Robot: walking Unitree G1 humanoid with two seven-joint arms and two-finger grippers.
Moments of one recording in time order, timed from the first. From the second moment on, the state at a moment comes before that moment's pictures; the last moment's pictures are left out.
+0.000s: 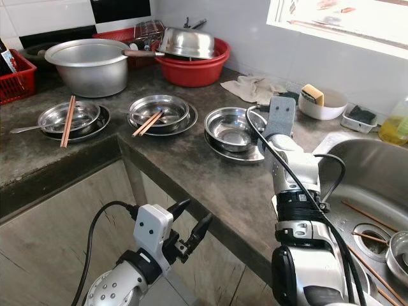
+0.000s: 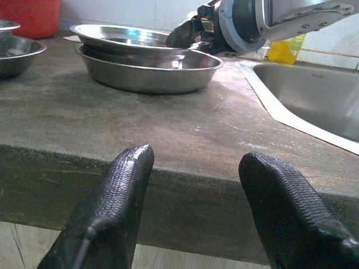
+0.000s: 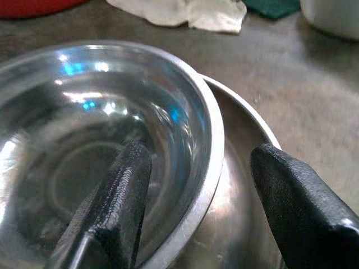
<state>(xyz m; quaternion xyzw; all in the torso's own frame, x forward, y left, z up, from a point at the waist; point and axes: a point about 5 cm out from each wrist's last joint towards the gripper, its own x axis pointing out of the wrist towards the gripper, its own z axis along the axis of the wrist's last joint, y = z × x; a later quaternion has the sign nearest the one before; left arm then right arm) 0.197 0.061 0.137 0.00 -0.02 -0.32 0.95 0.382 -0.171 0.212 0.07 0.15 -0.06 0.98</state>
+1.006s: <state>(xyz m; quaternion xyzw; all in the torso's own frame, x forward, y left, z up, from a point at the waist) 0.197 0.059 0.139 -0.01 -0.03 -0.31 0.95 0.391 -0.164 0.212 0.23 0.21 -0.04 0.95</state>
